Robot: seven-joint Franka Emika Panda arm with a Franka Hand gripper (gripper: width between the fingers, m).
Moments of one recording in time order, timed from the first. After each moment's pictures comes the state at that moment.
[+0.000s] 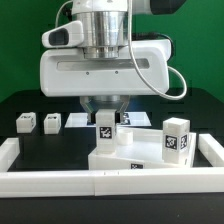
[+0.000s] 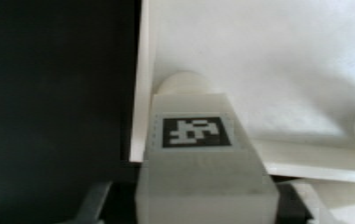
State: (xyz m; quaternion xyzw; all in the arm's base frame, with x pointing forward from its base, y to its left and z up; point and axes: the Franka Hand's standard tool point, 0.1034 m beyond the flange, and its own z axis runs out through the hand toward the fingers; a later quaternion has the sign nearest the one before) arm 0.578 -0.033 0.080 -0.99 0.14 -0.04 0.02
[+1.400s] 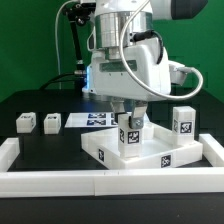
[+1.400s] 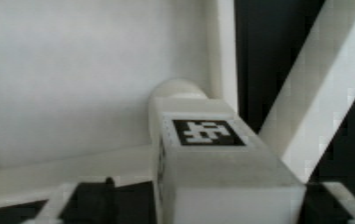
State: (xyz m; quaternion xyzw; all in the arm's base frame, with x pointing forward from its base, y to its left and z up) arm 0.590 0.000 0.079 -0.84 0.53 -0.06 0.05
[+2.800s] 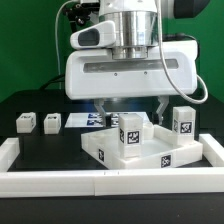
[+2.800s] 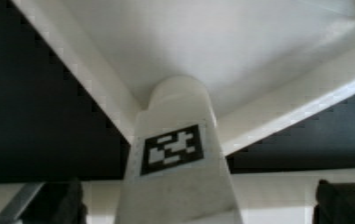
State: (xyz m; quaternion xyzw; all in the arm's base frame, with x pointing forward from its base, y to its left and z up) arm 0.589 0.007 0.080 -1.00 0.00 -0.07 0.01
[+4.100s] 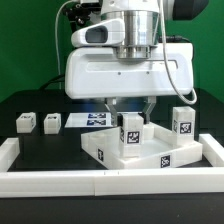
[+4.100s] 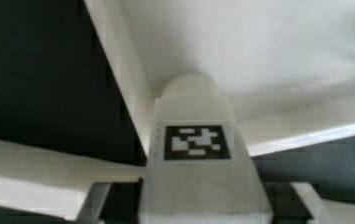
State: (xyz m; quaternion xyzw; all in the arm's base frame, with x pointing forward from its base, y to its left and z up) arm 0.591 0.004 0.080 -1.00 -0.04 -0.07 -0.01
